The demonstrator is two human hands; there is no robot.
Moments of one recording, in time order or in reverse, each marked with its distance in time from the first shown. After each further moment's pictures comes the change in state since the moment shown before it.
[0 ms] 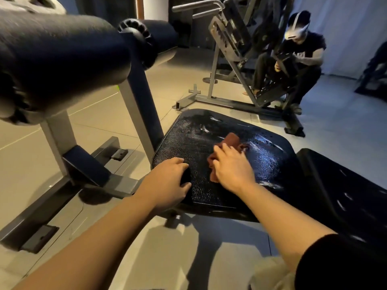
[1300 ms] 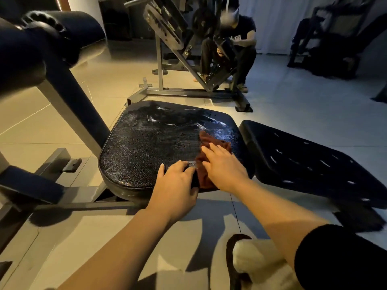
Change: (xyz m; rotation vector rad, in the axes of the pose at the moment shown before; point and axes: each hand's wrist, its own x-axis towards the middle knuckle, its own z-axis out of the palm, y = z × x) left_hand -0.012 0.099 0.051 0.056 -0.006 0.213; right_hand -0.082 0.072 -0.005 0.087 -0.062 0.175
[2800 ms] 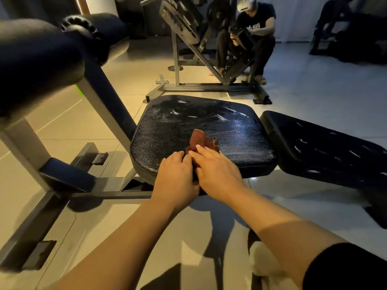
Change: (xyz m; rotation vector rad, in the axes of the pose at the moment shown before) left_hand -0.028 -0.033 -0.019 -0.030 0.038 -0.122; right_hand -0.034 -0.073 0.019 0.058 0.097 -0.210
